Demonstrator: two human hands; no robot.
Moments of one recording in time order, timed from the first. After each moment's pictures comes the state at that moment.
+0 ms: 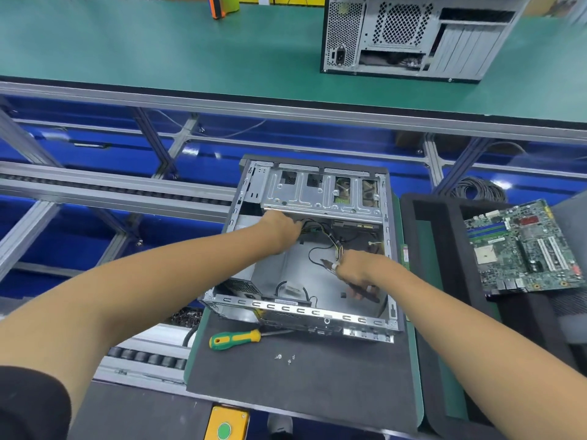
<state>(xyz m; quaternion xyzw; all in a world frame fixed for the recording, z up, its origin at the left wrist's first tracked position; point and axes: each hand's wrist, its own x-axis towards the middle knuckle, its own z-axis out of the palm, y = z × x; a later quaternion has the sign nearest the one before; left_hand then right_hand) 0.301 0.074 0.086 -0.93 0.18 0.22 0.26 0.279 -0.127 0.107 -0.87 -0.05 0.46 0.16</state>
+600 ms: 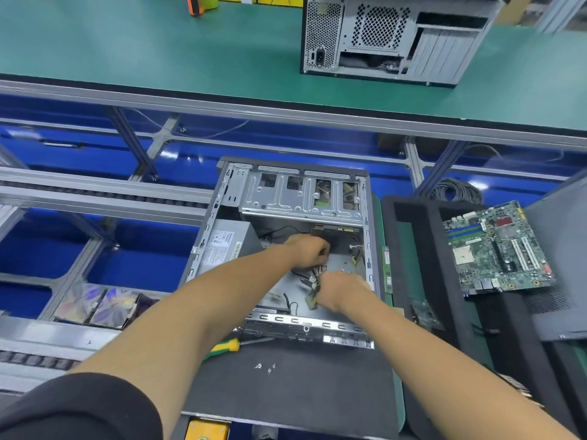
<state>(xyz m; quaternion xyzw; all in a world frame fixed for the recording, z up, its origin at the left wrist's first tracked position) 0.333 -0.002 0.021 -0.95 0.18 0.23 -0.11 0.254 -0.133 0.068 -0.93 -0.15 0.34 -0.01</state>
